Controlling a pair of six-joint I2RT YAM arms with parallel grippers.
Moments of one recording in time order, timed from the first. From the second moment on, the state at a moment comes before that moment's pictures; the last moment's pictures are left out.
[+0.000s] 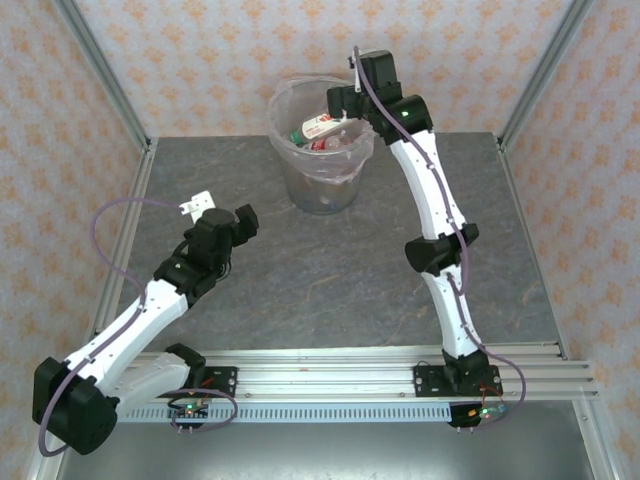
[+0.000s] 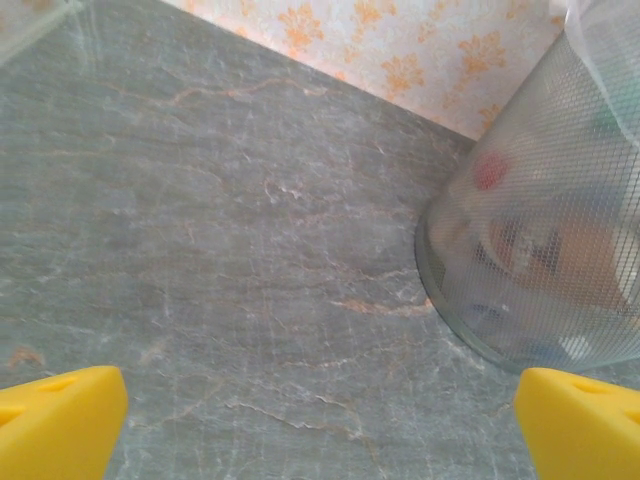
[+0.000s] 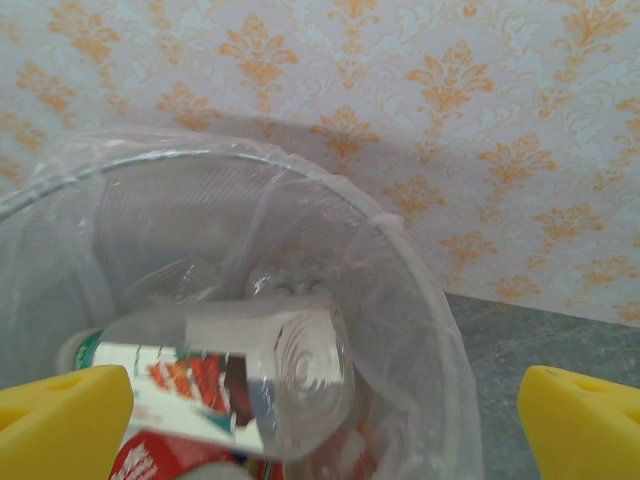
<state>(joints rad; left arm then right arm) -0.41 0.98 0.74 -0.31 -0.51 -0.65 0.46 2.35 2.97 -1.12 0.22 0.08</state>
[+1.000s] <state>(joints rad) -0.15 0.88 0.59 -0.35 -1.01 -0.51 0.46 1.12 1.05 -0.35 0.37 -0.03</state>
